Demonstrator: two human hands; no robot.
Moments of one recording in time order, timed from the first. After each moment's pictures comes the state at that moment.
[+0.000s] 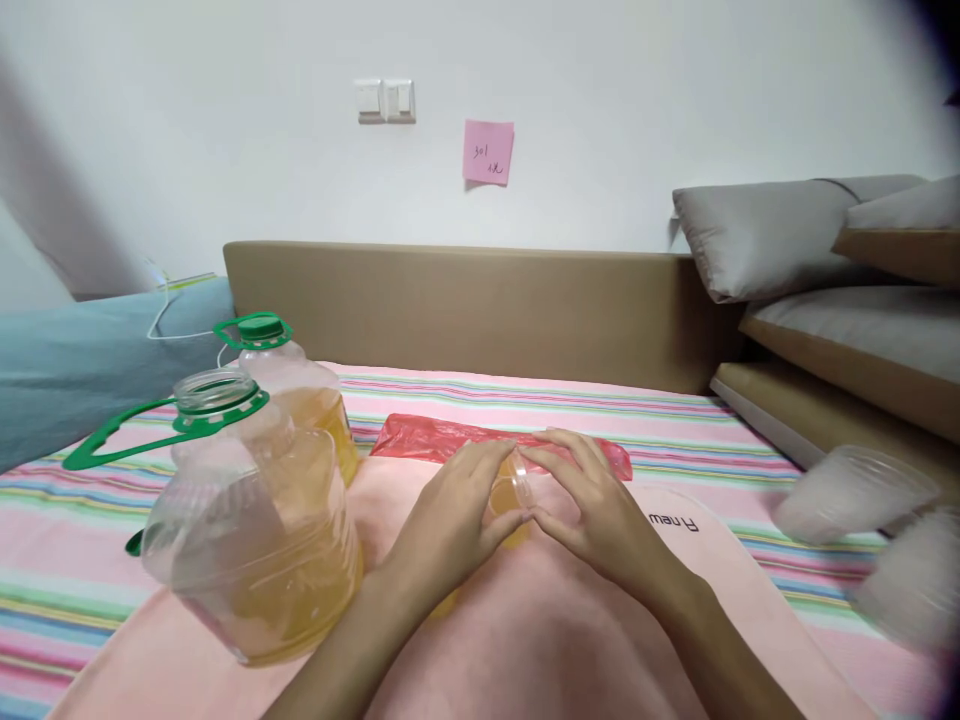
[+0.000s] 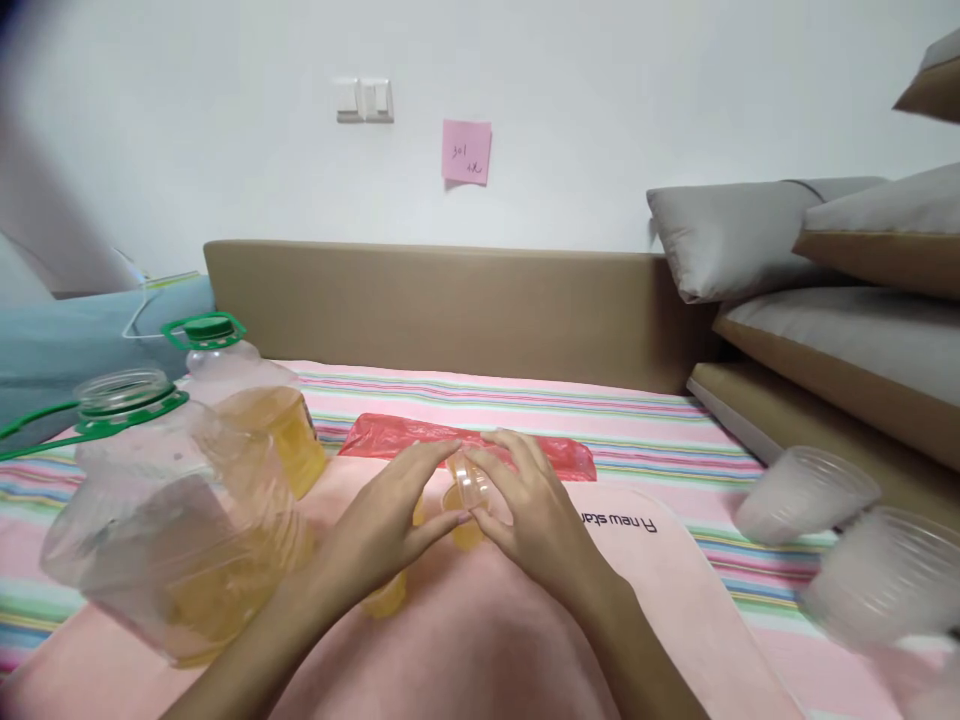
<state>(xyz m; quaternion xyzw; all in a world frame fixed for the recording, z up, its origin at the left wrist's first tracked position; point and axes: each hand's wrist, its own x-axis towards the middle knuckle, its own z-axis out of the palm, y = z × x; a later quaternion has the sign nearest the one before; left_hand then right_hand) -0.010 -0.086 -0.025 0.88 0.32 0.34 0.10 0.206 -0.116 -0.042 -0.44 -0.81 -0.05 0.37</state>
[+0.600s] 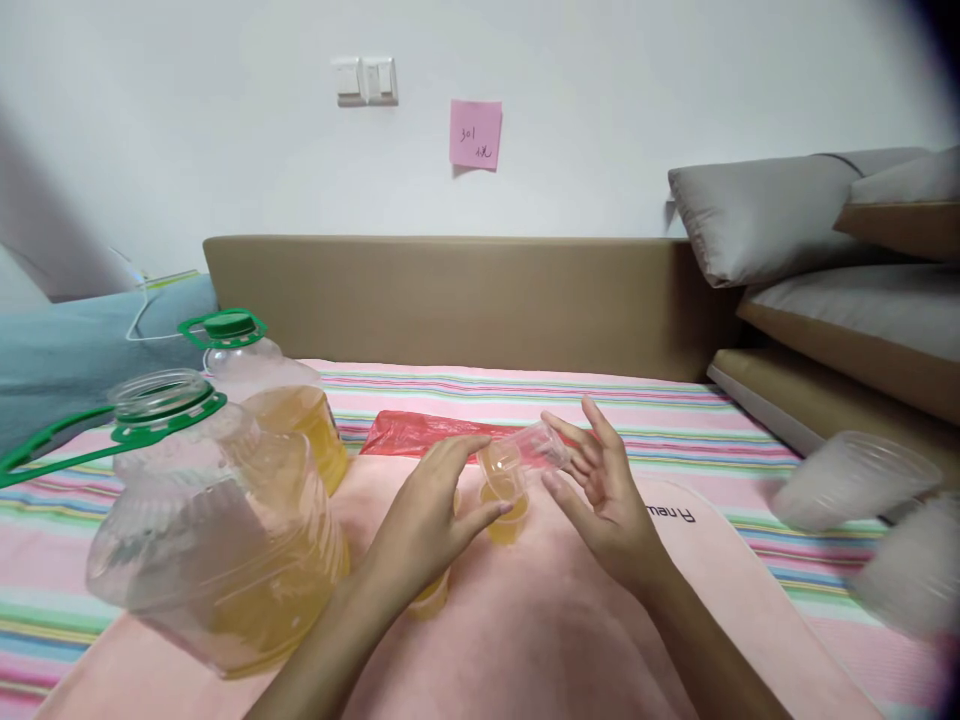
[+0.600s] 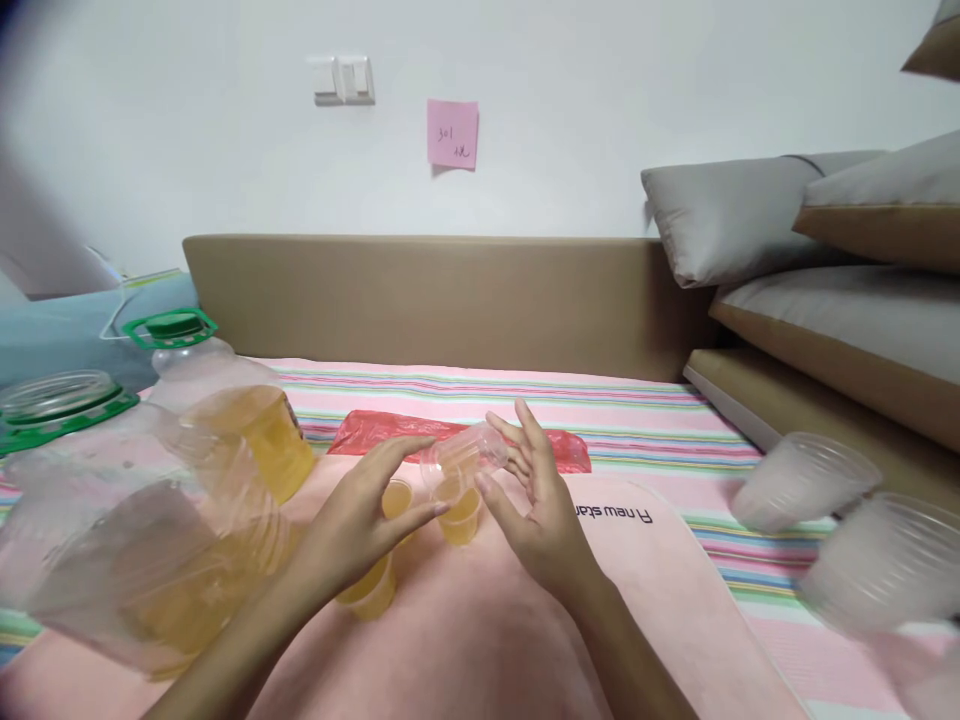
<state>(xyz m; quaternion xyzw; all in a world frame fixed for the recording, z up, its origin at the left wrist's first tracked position) -0.017 -0.079 -0.028 0.84 0.38 0.35 0.14 0.206 -0.116 -0.065 -0.38 -0.66 0.24 0.61</state>
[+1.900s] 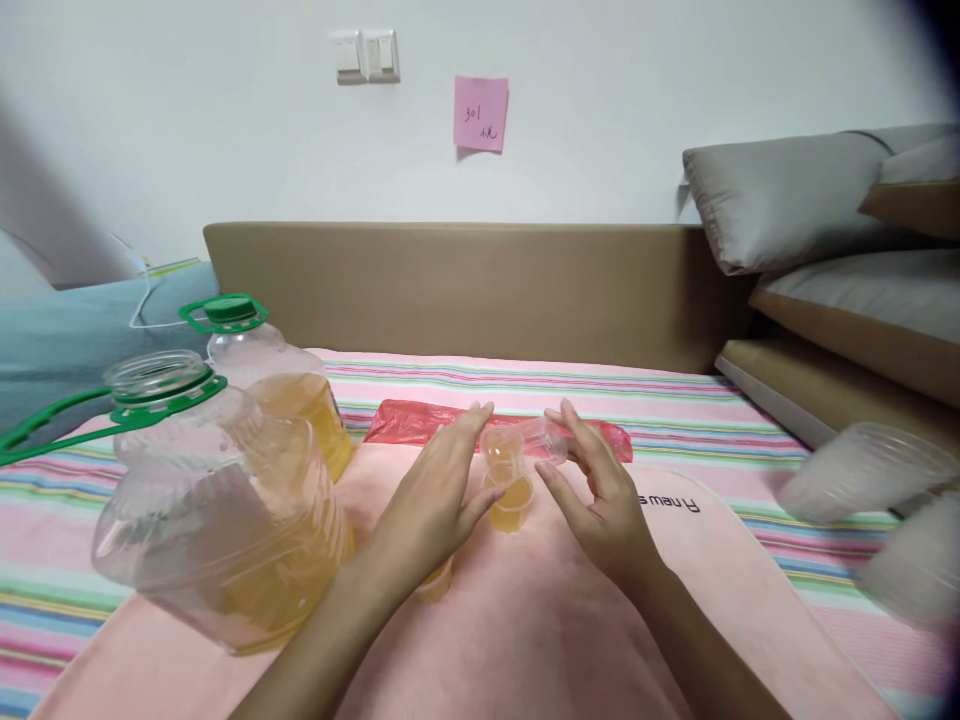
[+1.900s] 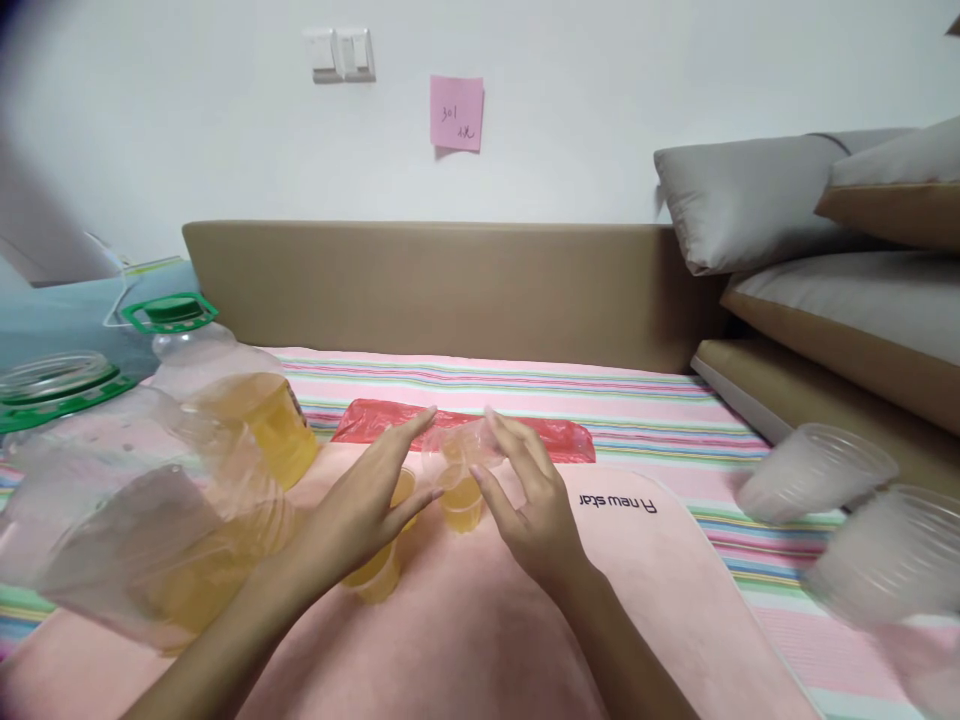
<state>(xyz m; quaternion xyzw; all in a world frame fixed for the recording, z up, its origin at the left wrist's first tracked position) -0.021 -0.077 -0.035 0.88 0.34 0.32 0.07 0.201 -0.116 -0.068 -0.44 -0.70 0.06 0.56</state>
